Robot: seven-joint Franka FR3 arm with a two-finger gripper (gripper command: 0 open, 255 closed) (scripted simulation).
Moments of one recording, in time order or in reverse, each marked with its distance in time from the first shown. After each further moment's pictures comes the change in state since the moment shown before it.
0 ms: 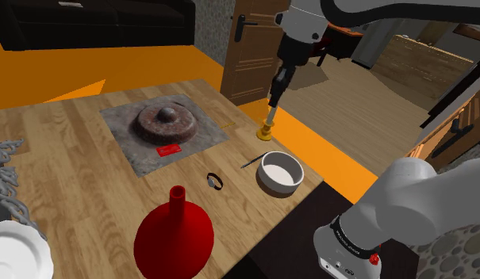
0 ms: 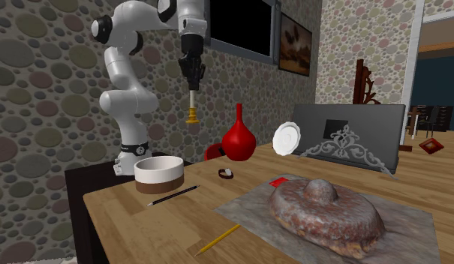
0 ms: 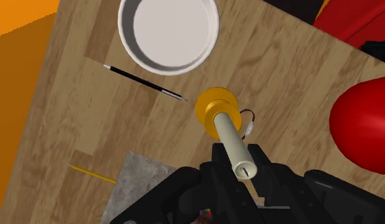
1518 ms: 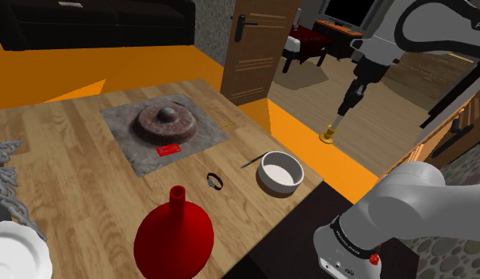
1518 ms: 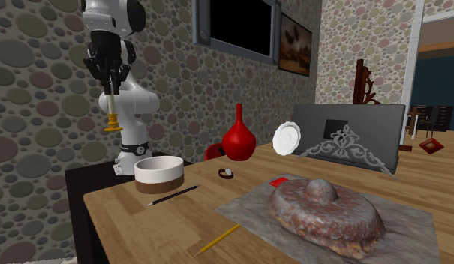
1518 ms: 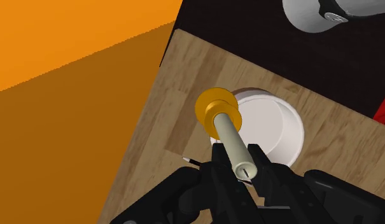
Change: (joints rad) arm -0.194 -0.355 -0.384 -0.239 -0.276 -0.103 -0.428
